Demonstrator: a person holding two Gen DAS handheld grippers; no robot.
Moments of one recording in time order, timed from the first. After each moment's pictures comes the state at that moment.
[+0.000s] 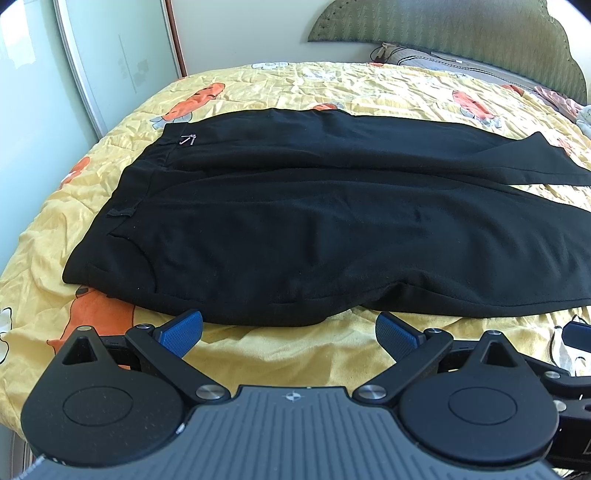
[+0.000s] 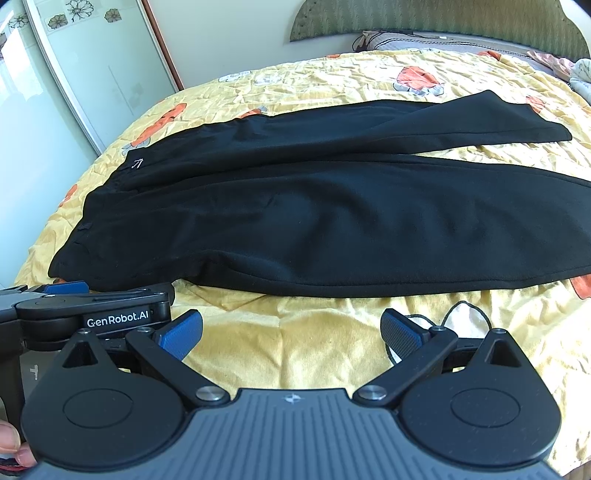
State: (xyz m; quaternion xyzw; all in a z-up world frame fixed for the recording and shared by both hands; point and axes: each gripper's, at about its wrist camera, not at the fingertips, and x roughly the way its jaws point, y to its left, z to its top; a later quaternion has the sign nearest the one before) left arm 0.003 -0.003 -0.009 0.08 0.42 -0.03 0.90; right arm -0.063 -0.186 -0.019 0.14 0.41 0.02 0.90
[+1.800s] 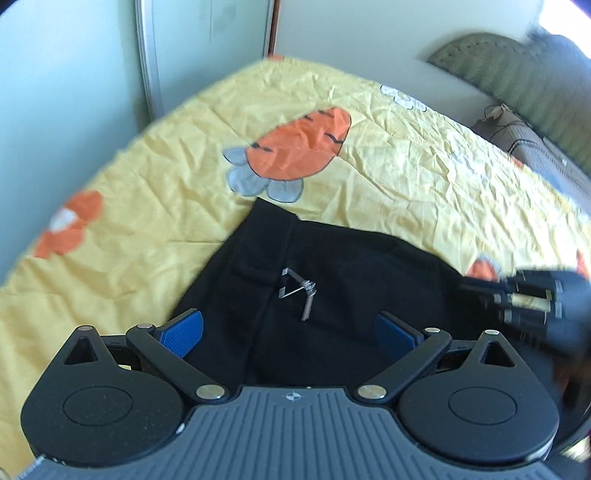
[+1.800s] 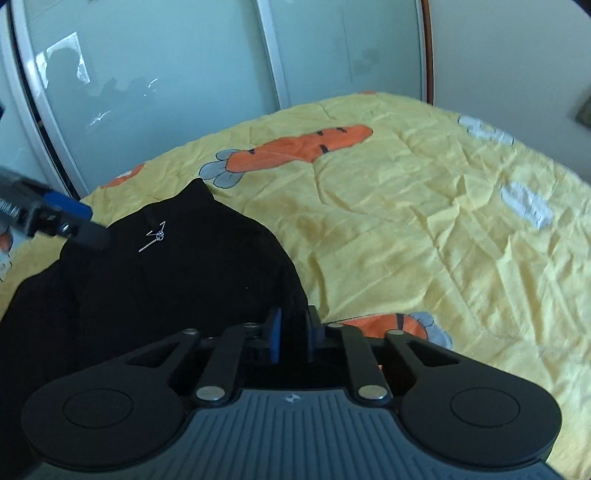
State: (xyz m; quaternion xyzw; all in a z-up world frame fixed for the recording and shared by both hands) left arm 0.292 0.131 0.019 -0.11 0.48 0.05 0.87; right arm 0.334 -0.139 -0.031 -0.10 0.34 0.42 0.84
